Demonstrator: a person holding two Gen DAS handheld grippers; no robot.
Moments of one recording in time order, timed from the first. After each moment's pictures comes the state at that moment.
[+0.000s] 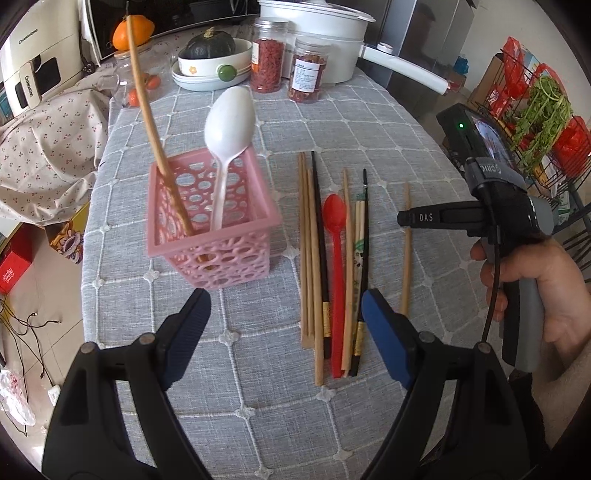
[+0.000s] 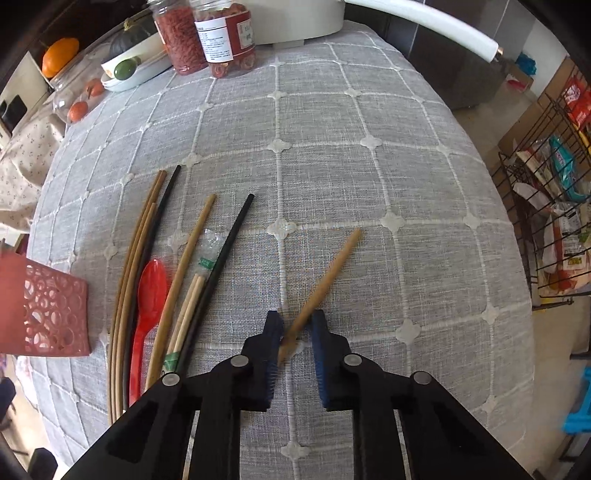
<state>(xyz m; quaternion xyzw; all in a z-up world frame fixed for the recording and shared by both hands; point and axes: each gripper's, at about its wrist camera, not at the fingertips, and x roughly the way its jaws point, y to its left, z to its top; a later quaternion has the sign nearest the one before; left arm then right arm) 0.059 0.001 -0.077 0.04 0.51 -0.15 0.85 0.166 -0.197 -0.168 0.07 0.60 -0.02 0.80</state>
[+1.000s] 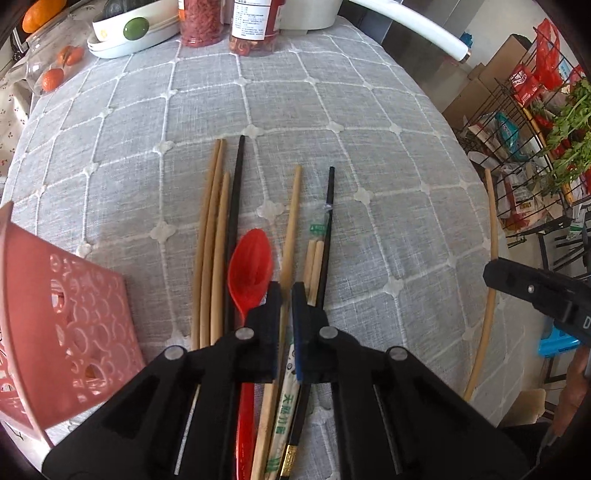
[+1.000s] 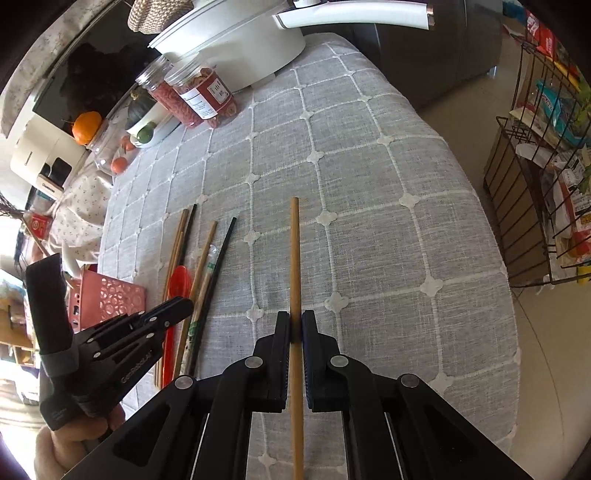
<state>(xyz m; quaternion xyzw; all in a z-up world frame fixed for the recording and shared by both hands) 0.144 -0.088 -0.142 0.01 0.59 -0.16 0.79 0.117 -0.291 -0.126 0.19 0.57 0.05 0.80</state>
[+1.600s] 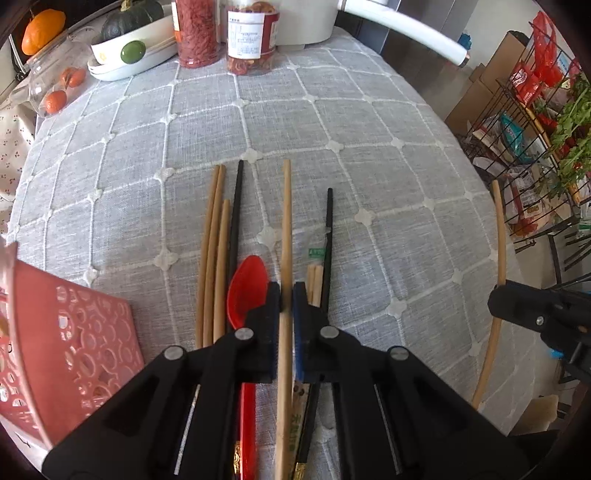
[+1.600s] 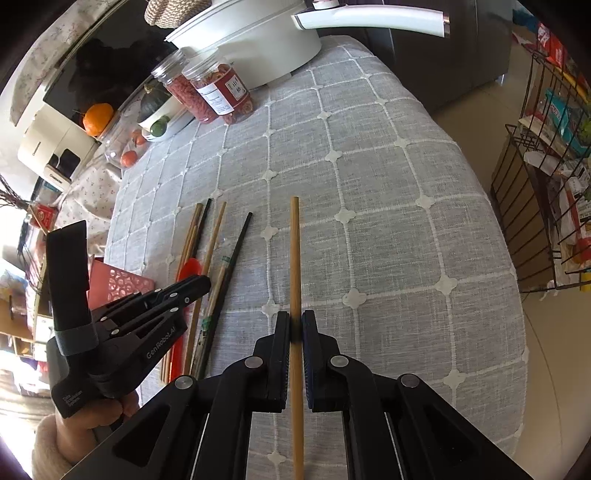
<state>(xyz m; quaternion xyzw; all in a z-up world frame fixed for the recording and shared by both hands) 0.149 -0.094 -0.133 0.04 0.56 -0.16 0.81 0.114 -0.277 -0.120 0.18 0.56 0.07 0.80</state>
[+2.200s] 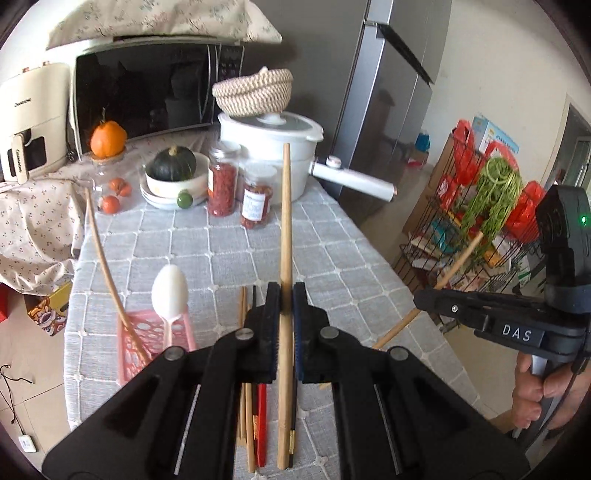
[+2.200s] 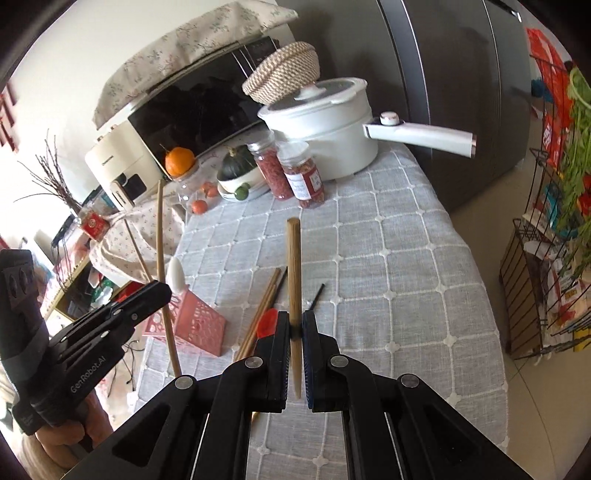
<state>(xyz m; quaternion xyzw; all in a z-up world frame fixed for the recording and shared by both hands) 0.072 -0.024 0.004 -0.03 0.33 -0.19 0.92 0.064 -0.247 -0.023 0.14 0.41 0.11 0.89</state>
